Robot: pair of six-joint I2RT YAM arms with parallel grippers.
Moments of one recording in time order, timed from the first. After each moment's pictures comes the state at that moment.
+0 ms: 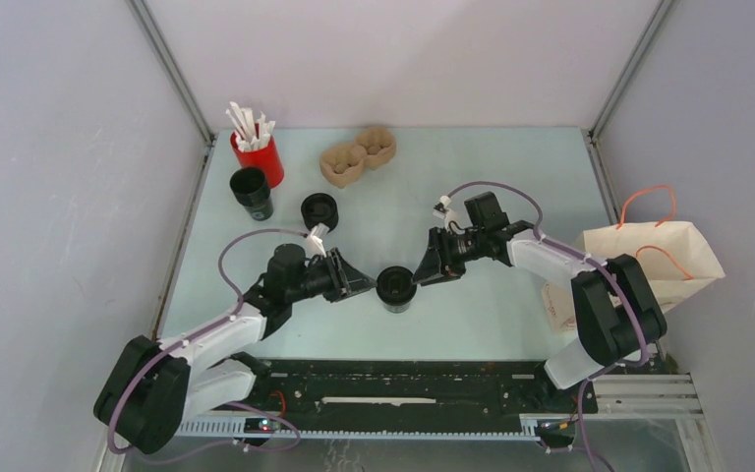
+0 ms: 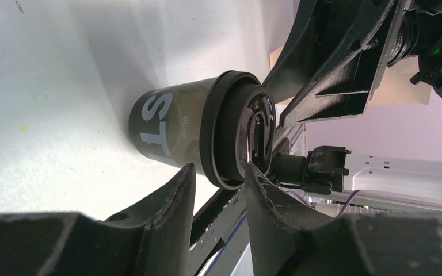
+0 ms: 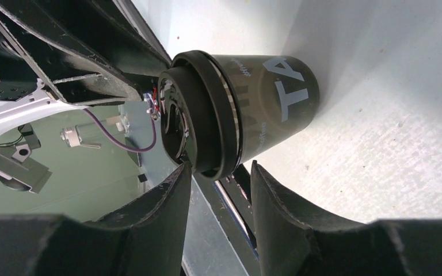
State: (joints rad) left arm -0.50 1.07 0.34 0.30 0.50 -0.97; right arm 0.43 1.55 0.89 -0.29 -0.90 0.47
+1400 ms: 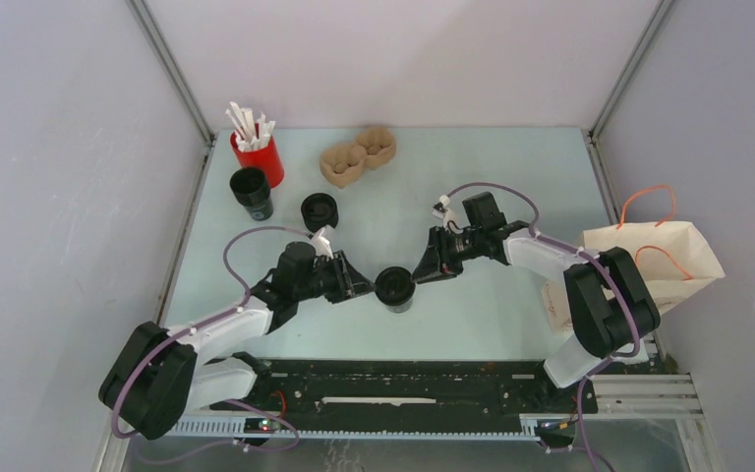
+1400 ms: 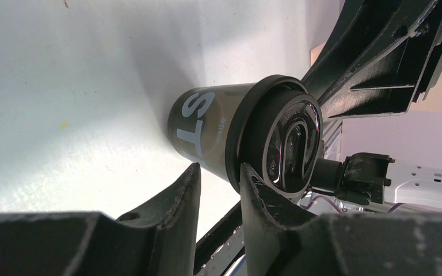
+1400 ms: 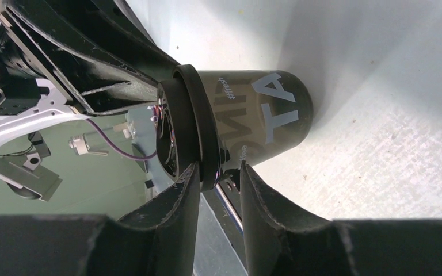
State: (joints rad) left arm -0.53 1.14 0.38 0.22 0.41 -0.89; right arm 0.42 1.60 0.89 -0.23 -0.90 0.51
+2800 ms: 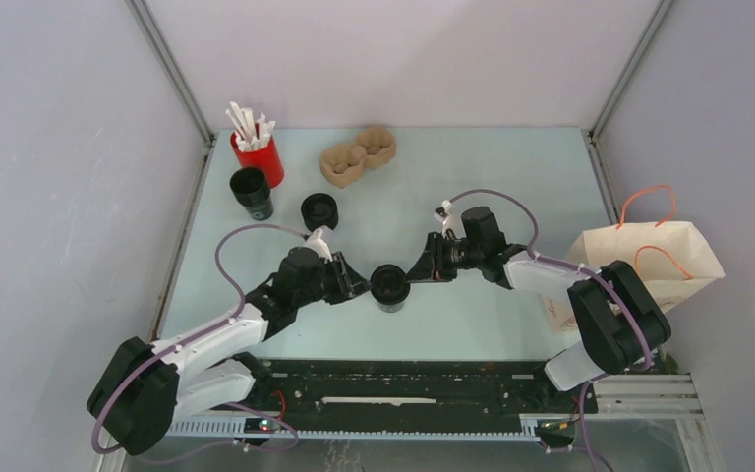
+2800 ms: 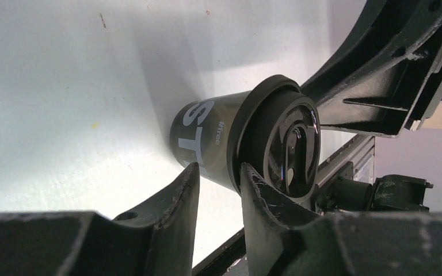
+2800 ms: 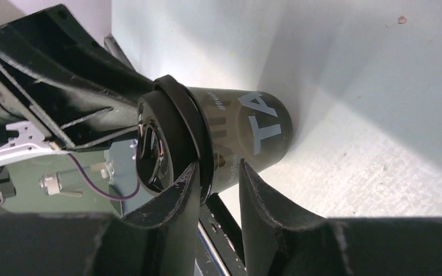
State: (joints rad) left arm -0.62 1.05 0.39 0.12 0.20 -0.86; right arm 0.51 1.52 0.69 0.16 -0.74 0.67
